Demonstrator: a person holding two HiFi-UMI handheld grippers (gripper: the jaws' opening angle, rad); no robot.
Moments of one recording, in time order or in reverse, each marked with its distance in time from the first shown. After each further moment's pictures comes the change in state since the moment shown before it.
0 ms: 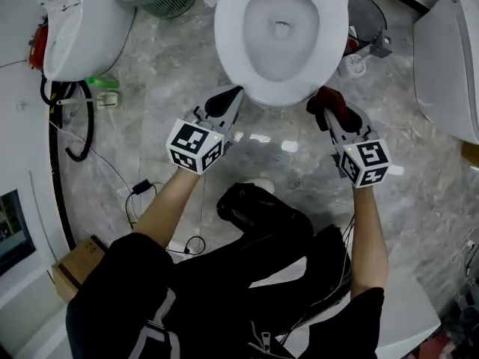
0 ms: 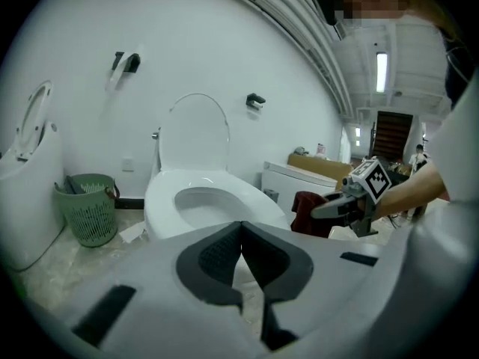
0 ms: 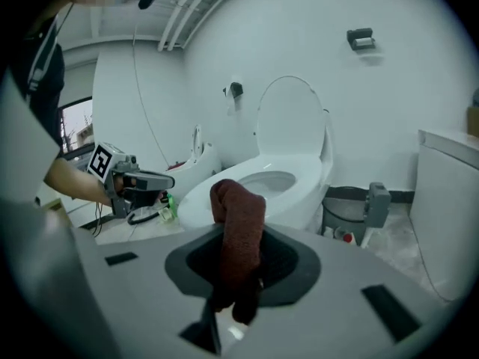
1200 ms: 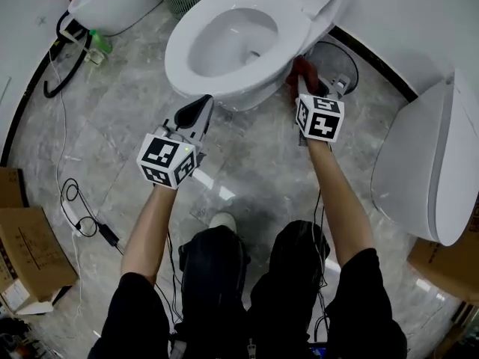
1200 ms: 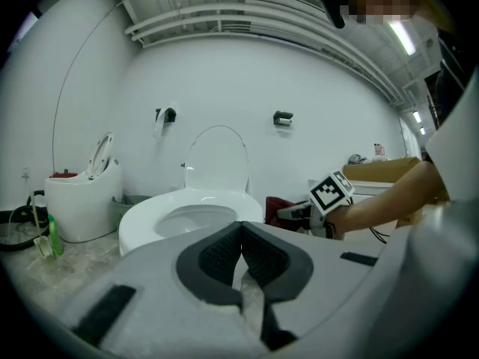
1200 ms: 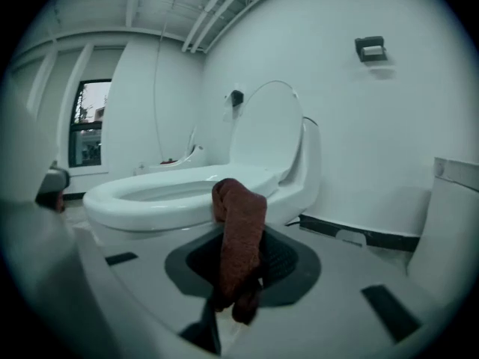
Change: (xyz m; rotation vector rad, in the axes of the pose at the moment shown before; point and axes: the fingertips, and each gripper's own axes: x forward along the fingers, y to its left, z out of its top) left arm 0.082 -0.126 -0.001 -0.025 -0.258 0.543; right arm 0.081 -0.196 0.034 -0.215 -0.118 0.024
